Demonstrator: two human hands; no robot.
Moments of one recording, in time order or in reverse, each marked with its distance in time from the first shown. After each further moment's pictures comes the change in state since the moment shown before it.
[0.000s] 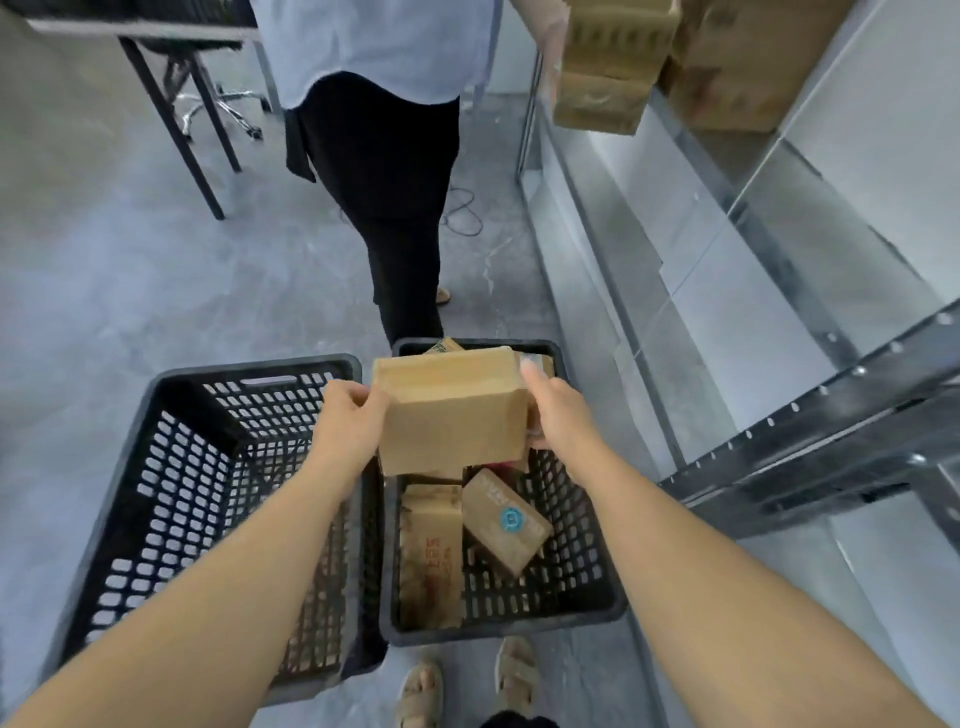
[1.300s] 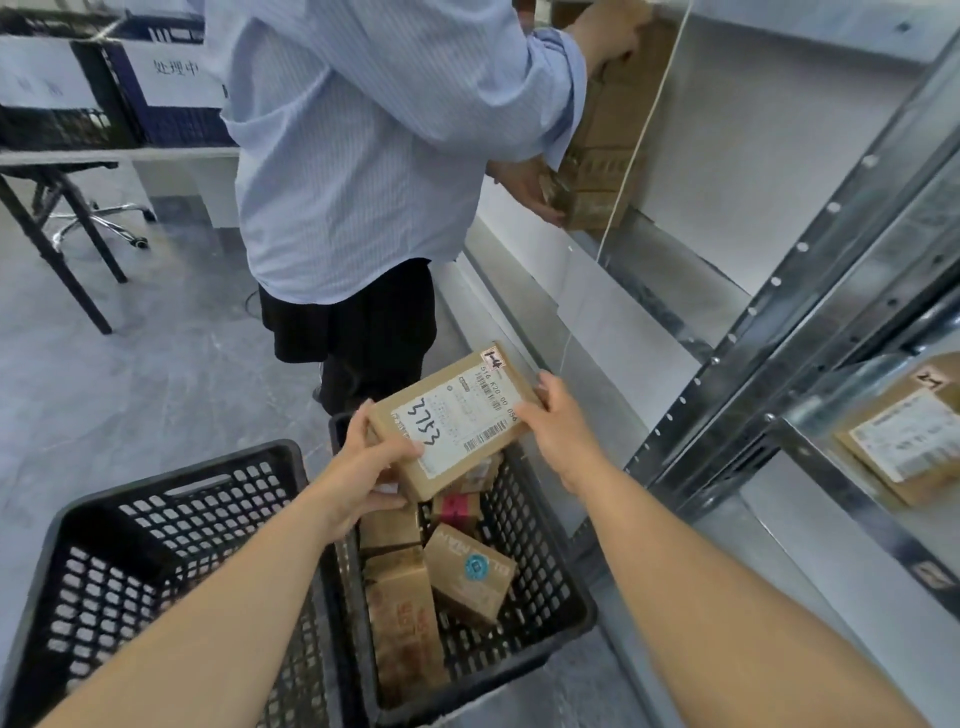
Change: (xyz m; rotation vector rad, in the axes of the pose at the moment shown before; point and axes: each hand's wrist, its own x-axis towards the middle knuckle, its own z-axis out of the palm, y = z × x) left_hand -0.014 0.029 0.006 -0.302 -0.683 0.042; right_hand -0.059 -0.021 -0.045 0.091 0.245 -0.203
